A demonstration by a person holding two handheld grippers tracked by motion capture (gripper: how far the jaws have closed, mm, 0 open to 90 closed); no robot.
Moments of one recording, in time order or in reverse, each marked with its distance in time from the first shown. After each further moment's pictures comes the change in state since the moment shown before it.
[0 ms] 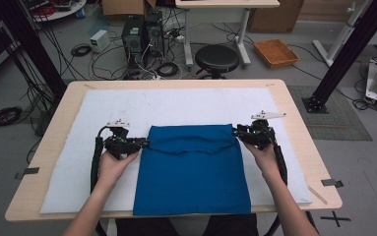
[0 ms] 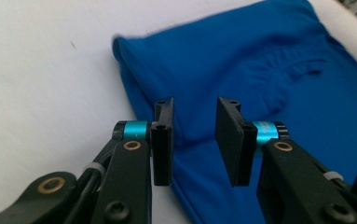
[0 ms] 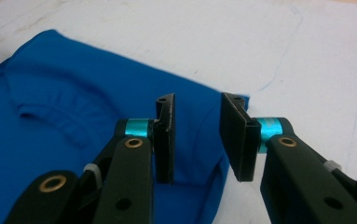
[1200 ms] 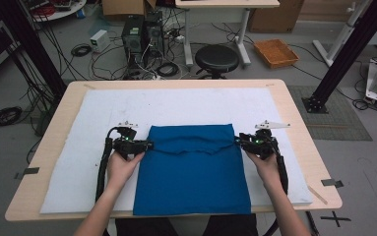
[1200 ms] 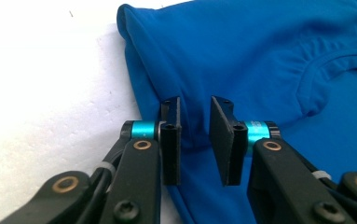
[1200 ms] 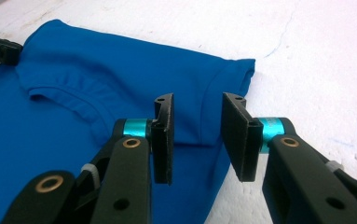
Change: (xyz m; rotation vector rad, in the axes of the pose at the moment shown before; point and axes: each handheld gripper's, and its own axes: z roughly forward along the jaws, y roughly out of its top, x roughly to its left) left arm -0.006 0.000 0.026 0.048 0.117 -0.012; right arm 0.002 -0.027 -0.008 -0.004 0.014 0.059
